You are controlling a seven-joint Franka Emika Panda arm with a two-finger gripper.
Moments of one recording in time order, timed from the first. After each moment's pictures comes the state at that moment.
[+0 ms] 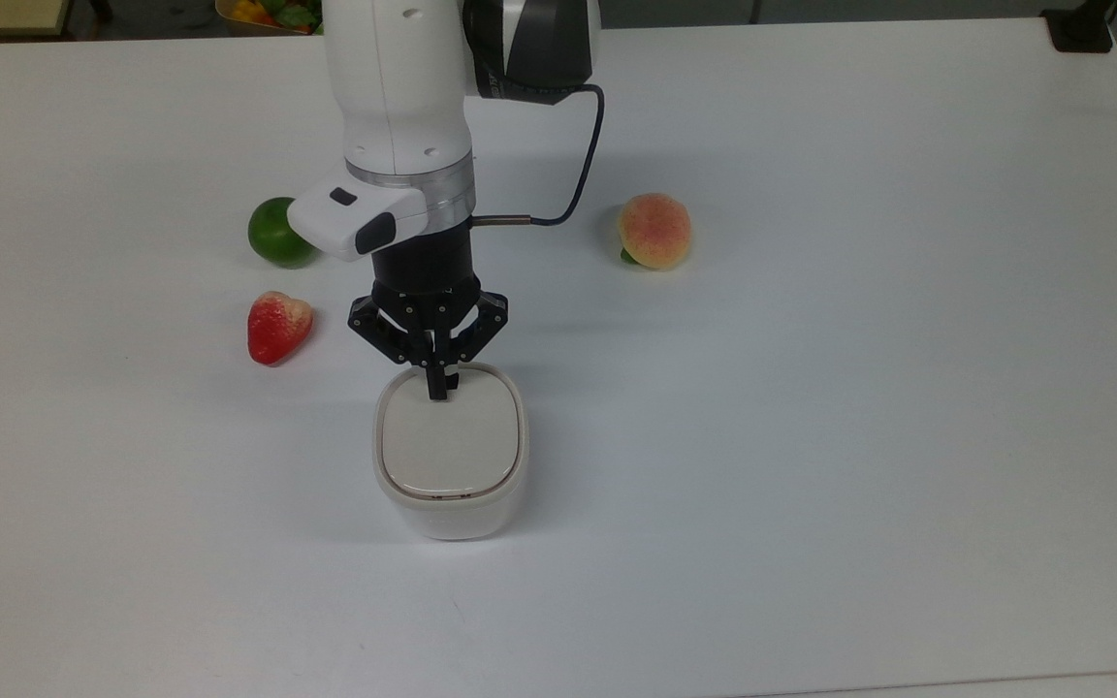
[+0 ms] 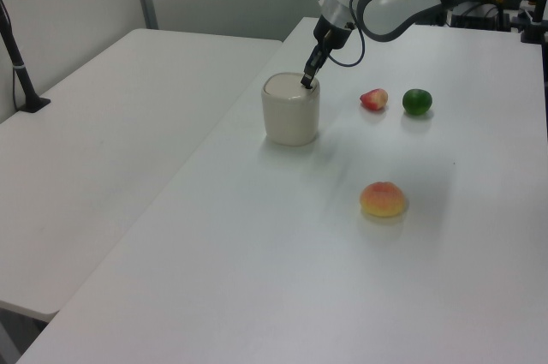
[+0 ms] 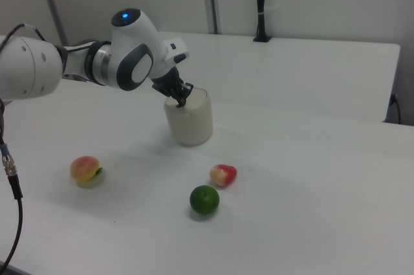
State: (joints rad) arm 0.15 0.48 -0.10 -1.54 0.09 2.48 -0.10
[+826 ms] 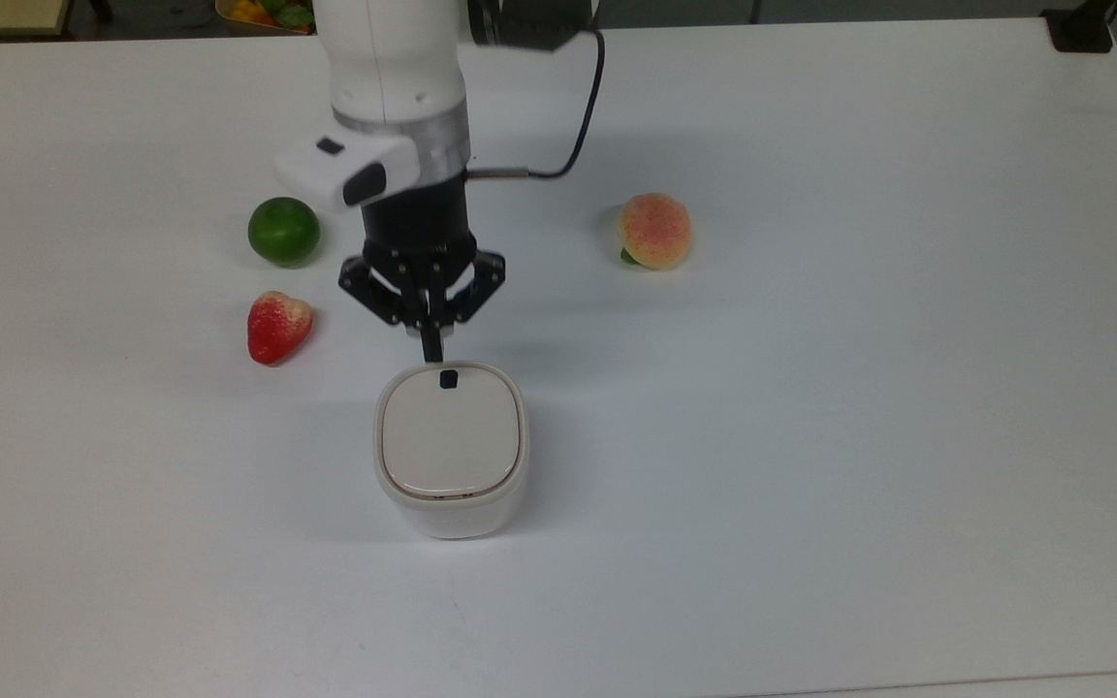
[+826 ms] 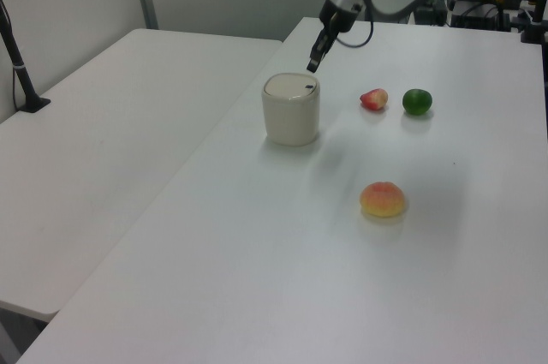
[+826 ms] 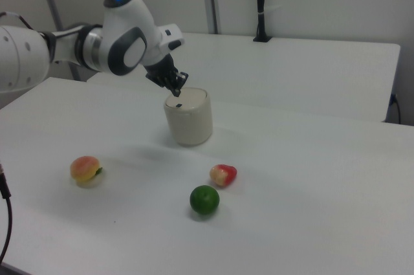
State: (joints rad) arm 0.15 0.40 -0.10 -1.54 0.09 2.38 -0.10
